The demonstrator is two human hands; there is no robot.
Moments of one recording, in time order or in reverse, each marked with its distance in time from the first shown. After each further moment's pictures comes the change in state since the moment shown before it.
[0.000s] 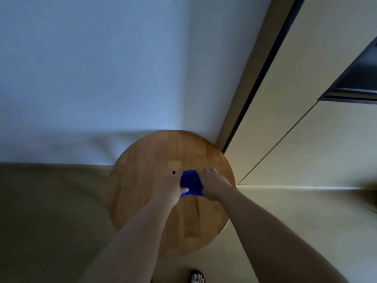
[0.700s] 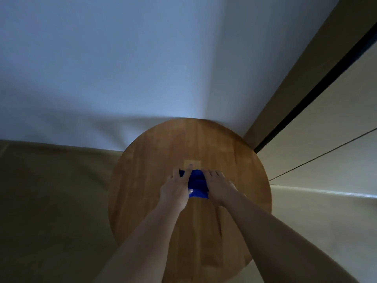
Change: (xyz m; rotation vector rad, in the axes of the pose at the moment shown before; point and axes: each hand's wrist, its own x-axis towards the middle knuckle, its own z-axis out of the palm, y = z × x) left_hand 0.111 -0.075 0.074 0.099 -0.042 -0.111; right_hand 0.151 0.006 0.080 0.045 -0.166 -0.039
